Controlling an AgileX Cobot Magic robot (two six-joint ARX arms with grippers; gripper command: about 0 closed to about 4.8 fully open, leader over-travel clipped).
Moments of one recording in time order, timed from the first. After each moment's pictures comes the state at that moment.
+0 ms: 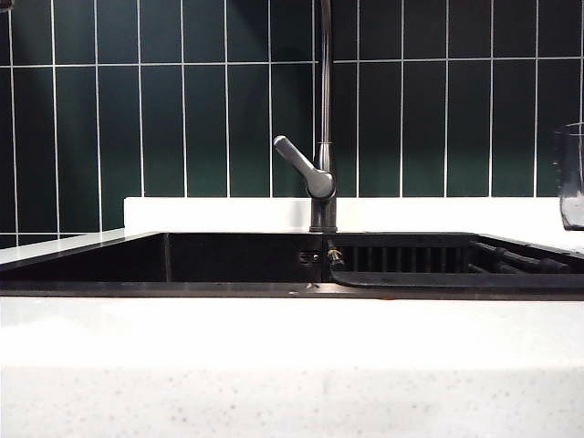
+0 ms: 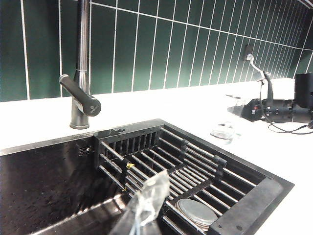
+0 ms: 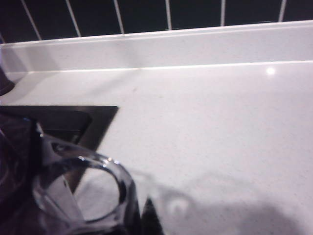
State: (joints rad) left arm -0.29 0.00 0.13 0.05 0.49 -0.13; right arm -0.42 1.44 0.50 0.76 -0.60 0.02
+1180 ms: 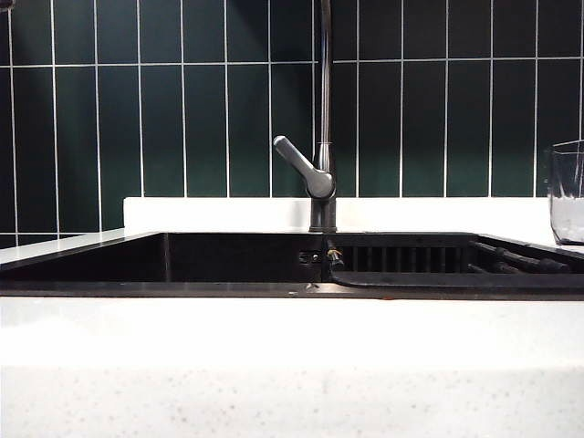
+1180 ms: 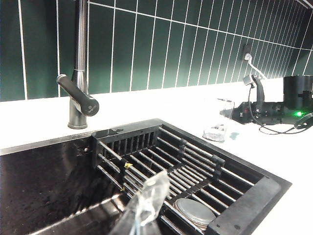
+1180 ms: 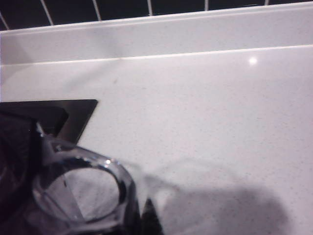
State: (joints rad) left arm -0.29 0.00 0.13 0.05 0.50 -0.13; right arm -0.36 1.50 0.52 0.77 -0.47 0.02
